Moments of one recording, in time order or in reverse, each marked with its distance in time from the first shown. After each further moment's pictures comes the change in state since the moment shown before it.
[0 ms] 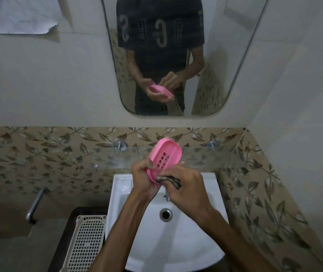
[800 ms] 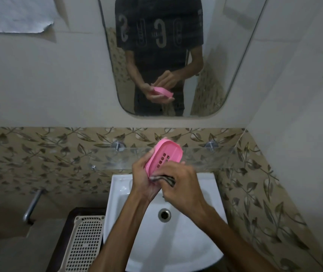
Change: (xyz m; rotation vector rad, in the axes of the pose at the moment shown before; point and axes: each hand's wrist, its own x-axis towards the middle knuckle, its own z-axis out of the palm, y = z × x) left_hand 0.013 -0.005 -0.006 -0.025 0.089 -0.037; right_hand 0.015 -0.013 -0.001 0.022 -0.123 0.008
